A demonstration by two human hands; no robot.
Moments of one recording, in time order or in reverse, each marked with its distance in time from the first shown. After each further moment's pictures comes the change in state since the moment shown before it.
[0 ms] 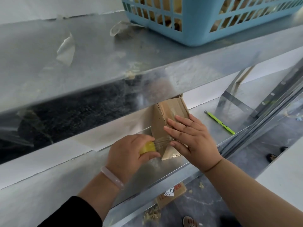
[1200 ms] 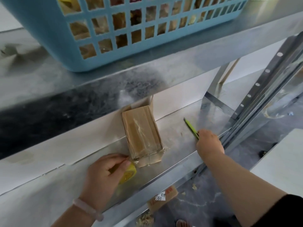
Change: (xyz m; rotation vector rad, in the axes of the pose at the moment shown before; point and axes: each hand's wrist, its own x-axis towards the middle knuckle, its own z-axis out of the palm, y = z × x) left_hand -0.002 0.049 0.017 -0.351 -0.056 -0.473; right_hand -0.067 0.130 -0.015 -0.305 -0.637 1.146
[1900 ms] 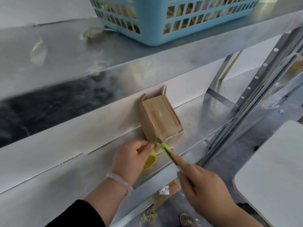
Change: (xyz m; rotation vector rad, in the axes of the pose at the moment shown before) left_hand -0.003 0.000 -0.002 0.005 -0.070 -0.055; right_hand -0.227 -0.054 -0.020 0.329 0.236 -0.649
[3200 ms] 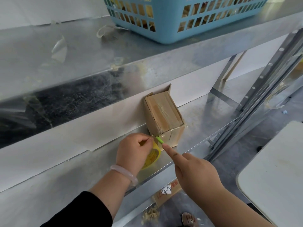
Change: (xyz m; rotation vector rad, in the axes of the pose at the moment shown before) left_hand 0.012 0.000 -0.003 -0.028 0.070 -0.057; right_hand 0.031 -0.009 0.024 -0.321 -0.029 -0.008
